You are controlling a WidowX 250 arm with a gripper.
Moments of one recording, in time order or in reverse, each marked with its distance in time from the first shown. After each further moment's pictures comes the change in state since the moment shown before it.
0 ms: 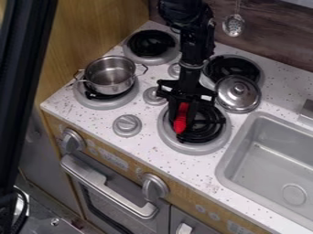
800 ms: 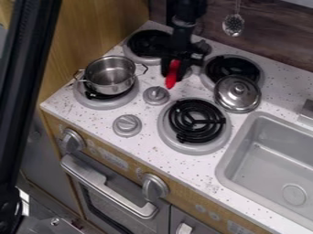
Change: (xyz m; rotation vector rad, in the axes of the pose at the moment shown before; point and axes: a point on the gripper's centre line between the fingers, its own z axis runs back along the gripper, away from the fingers) arm 0.066 0.050 0.038 0.078 -0.095 0.046
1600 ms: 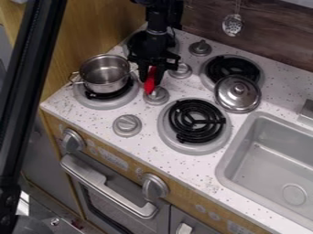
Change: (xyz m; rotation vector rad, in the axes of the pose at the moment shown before) arm 0.023 0.034 -0.036 -0.042 0.025 0.033
